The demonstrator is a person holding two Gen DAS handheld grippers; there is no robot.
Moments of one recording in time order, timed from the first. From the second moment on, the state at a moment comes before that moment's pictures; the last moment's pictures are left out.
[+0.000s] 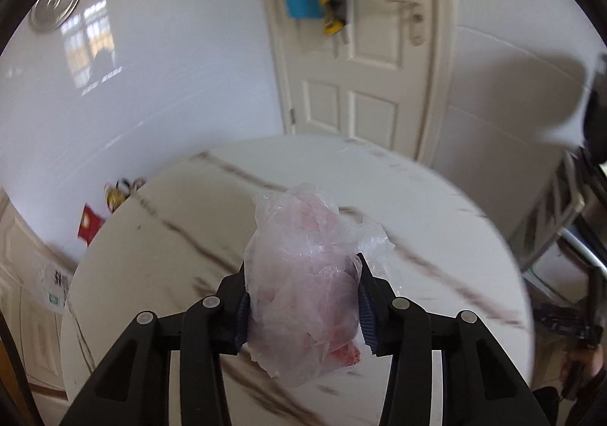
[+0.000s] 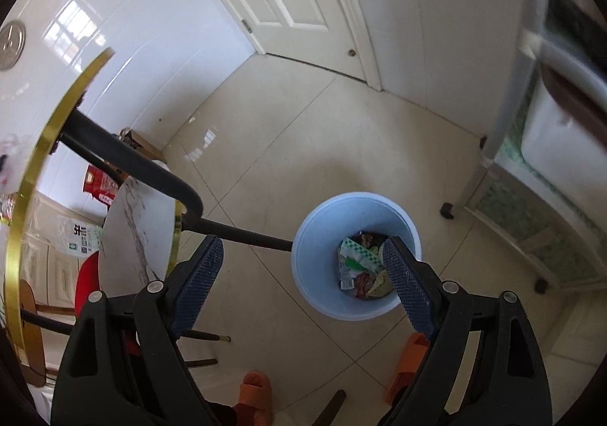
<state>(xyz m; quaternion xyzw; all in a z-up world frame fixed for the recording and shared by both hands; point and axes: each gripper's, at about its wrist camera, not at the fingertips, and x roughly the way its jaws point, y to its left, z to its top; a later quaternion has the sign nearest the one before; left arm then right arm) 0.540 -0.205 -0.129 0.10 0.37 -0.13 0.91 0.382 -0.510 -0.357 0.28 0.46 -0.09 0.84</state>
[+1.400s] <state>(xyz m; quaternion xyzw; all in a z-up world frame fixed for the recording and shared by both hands) 0.562 -0.513 -0.548 0.26 0.59 -0.18 0.74 0.408 -0.598 -0.677 0.36 0.65 -0.17 0.65</state>
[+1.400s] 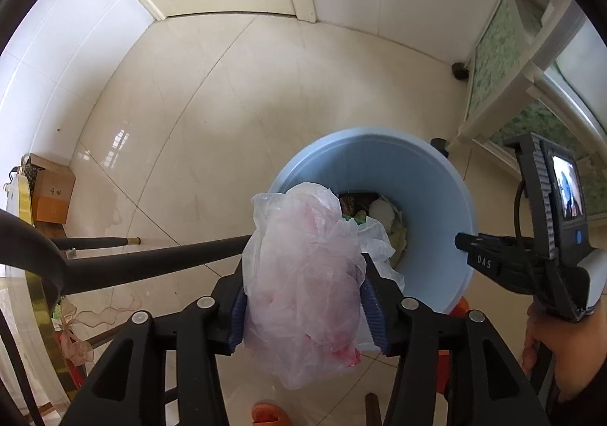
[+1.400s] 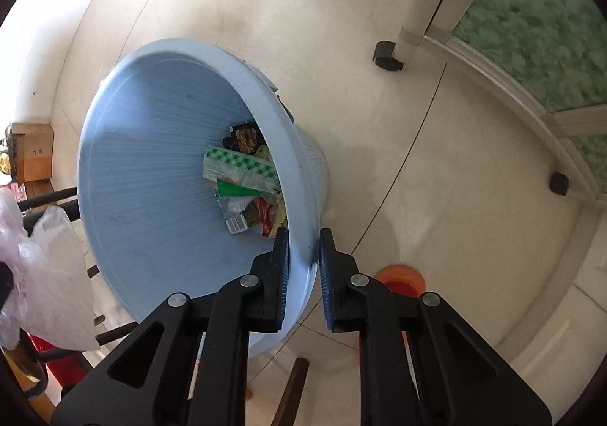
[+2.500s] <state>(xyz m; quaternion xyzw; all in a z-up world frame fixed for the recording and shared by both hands) 0.339 -0.426 -0.224 0.15 0.35 -0.31 0.87 0.319 -0.551 -0.343 0.26 0.40 -0.18 0.86</state>
